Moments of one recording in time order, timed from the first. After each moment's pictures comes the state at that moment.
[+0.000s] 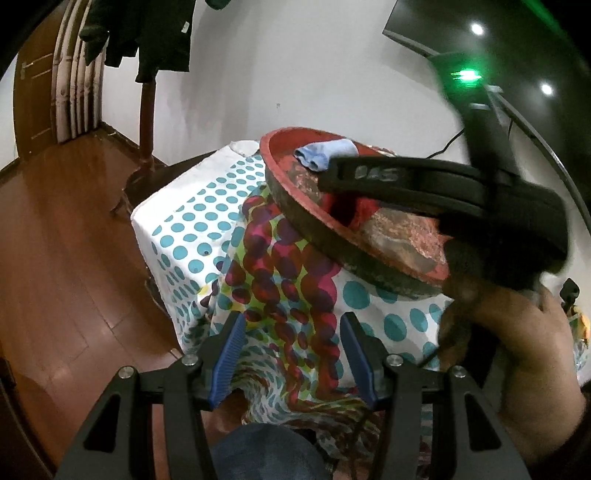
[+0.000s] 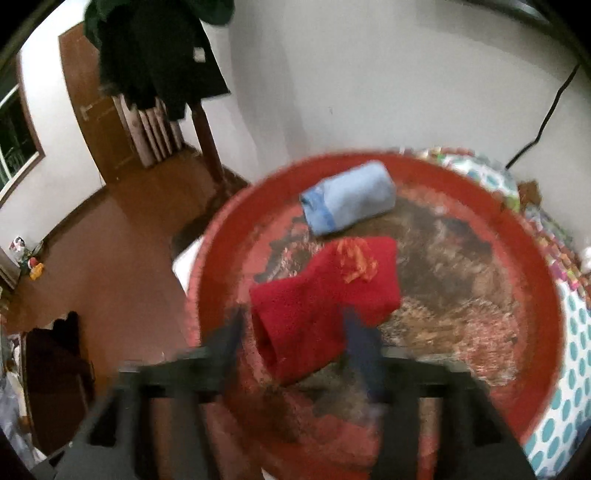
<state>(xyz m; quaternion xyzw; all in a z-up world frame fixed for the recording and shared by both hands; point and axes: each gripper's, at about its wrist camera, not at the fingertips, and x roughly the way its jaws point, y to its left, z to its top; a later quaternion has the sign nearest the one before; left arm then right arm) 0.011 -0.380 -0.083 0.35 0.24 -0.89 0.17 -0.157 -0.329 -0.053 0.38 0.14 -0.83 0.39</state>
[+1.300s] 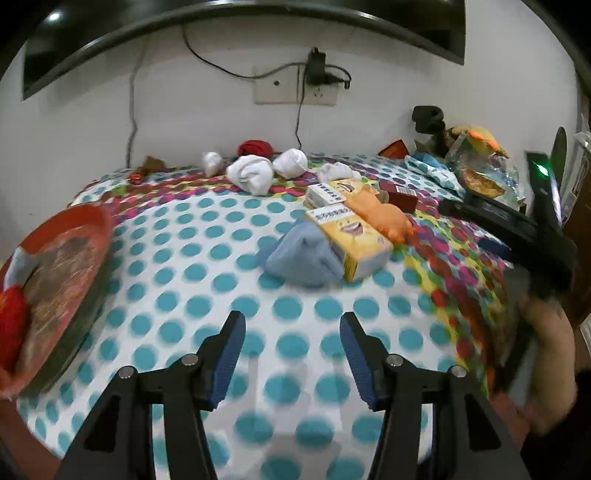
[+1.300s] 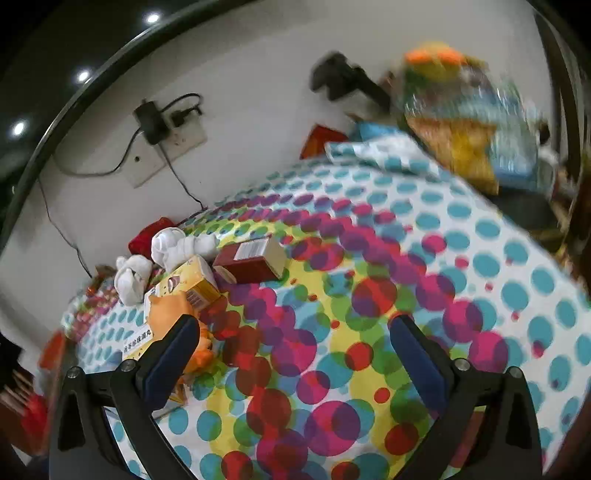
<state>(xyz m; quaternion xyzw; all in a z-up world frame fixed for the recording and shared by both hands) -0.141 -0.051 -0.060 0.38 -0.03 -0.91 -0.14 -0.201 0.233 -0.074 0.33 -0.24 -0.91 -0.05</state>
